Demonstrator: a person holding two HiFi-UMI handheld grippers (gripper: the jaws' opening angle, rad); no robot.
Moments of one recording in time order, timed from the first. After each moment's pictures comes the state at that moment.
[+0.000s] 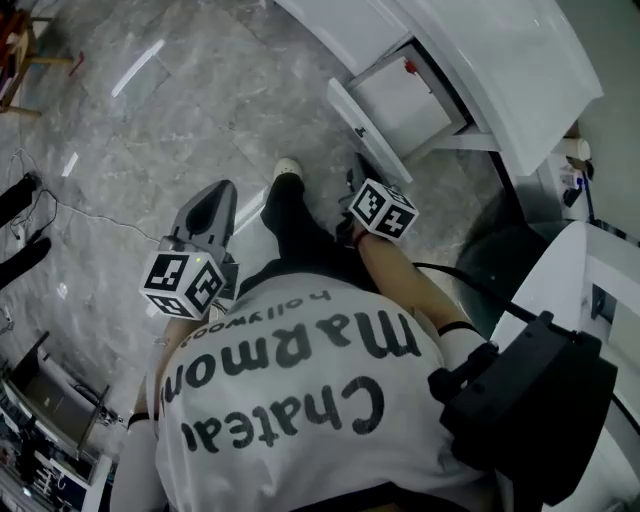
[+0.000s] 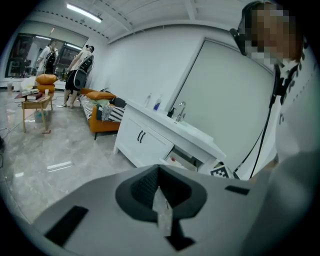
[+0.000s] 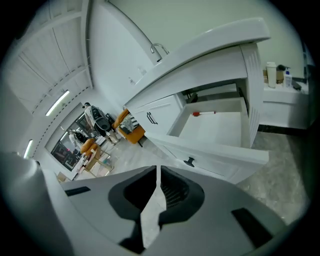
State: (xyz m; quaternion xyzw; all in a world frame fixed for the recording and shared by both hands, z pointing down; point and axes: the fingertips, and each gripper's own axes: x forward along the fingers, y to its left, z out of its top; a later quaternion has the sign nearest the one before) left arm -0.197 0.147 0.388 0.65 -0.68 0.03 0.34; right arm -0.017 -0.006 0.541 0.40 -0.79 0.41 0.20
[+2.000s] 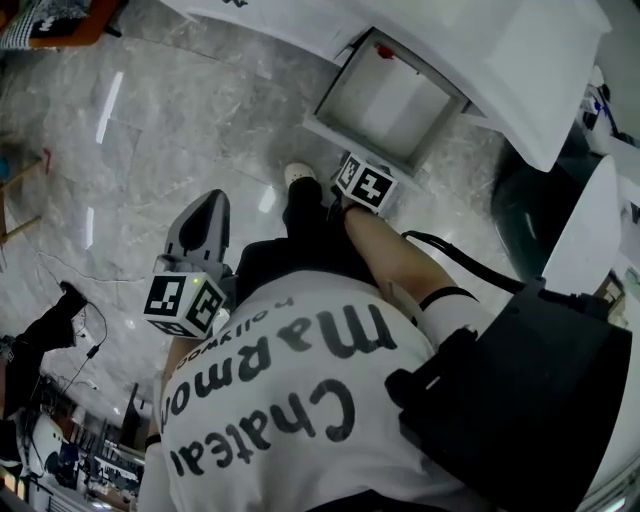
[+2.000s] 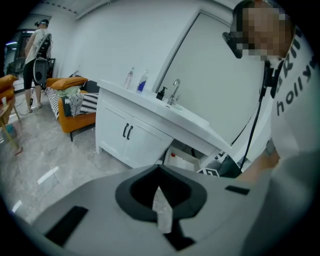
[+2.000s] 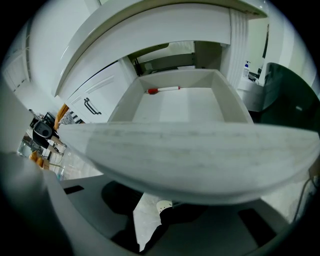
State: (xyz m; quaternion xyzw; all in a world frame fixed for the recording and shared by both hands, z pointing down) left arm -0.254 -0.014 0.418 0.73 -0.56 0.14 0.37; right arm -0.004 -0.073 0.656 0.59 -0.57 0.48 0.30
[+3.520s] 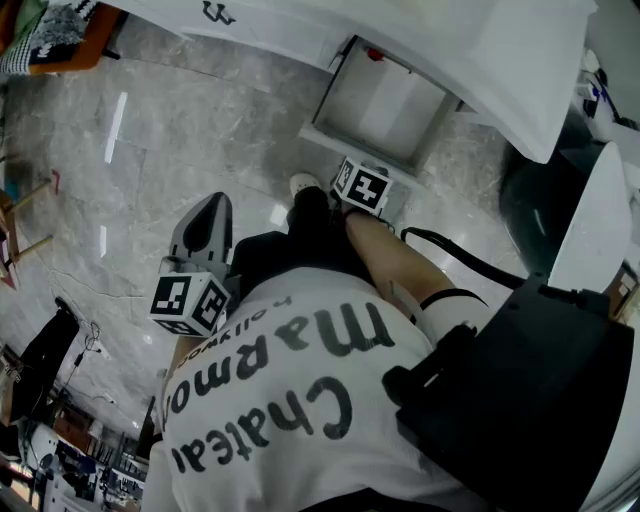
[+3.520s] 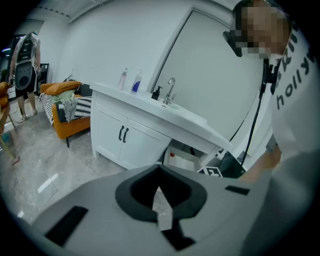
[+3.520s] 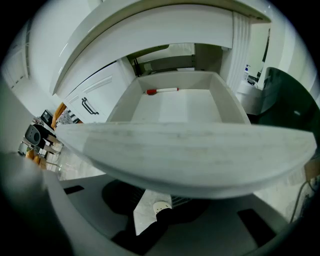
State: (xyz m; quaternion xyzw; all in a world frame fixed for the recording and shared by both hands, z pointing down) left arm -0.244 -0.032 0.420 0.74 -0.55 0.15 0.35; right arm 0.002 -0.079 0.653 0.60 -0.57 0.47 0.31
